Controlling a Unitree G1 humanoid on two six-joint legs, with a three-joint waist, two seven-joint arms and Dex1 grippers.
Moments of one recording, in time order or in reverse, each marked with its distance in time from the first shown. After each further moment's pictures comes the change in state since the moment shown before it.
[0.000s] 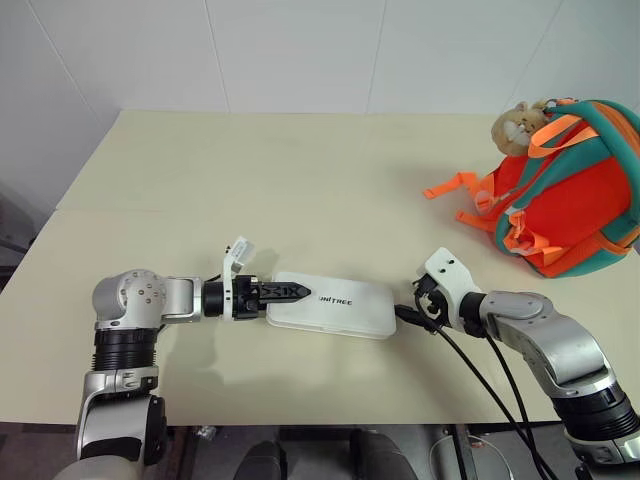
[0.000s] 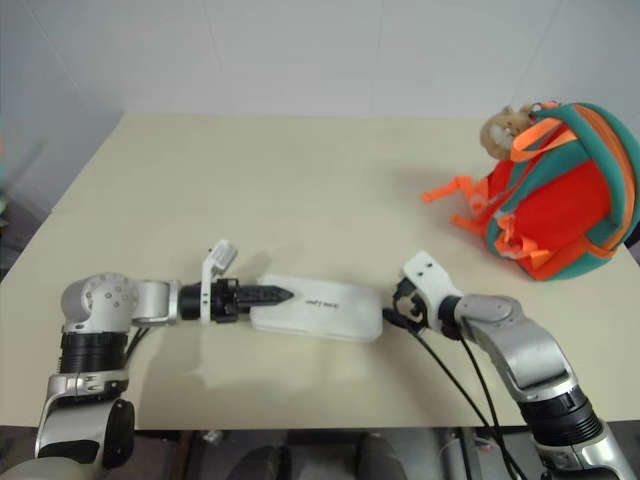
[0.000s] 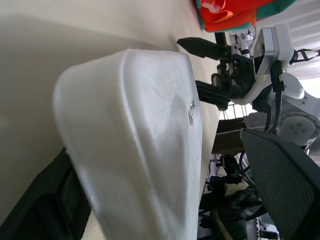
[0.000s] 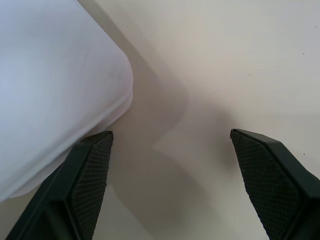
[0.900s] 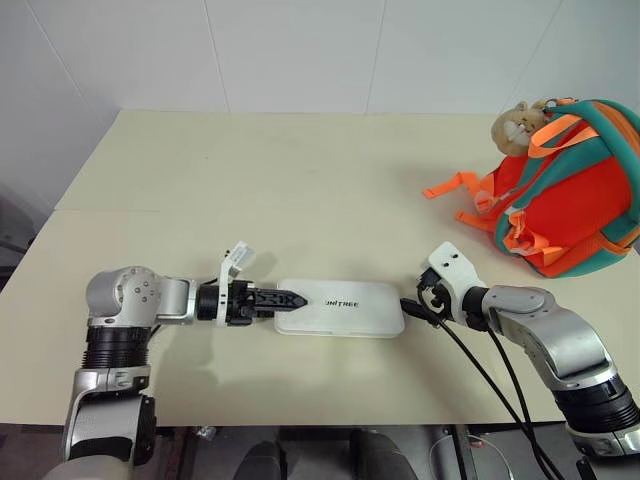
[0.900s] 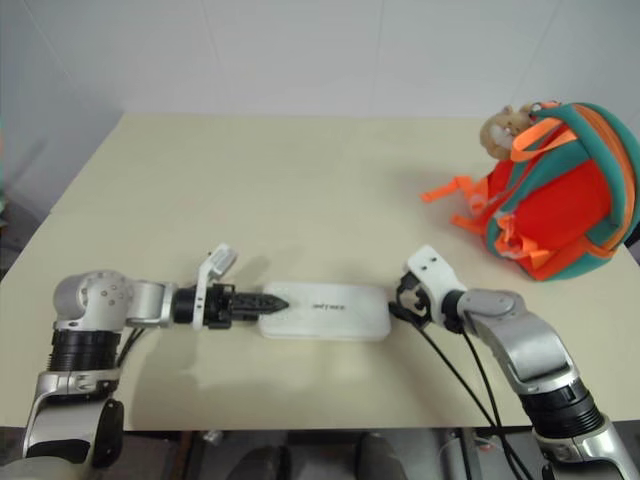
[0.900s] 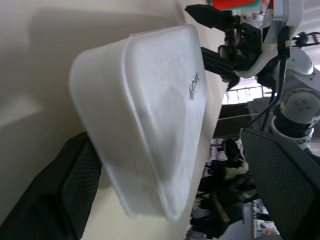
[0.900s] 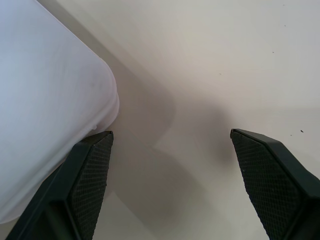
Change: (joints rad) left arm -0.003 0.020 -0.069 -0.005 0.004 0.045 -0.040; right arm -0.027 -0.009 0.004 0.032 0.002 0.000 -0.033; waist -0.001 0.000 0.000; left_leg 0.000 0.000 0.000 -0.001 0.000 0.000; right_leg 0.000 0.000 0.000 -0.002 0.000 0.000
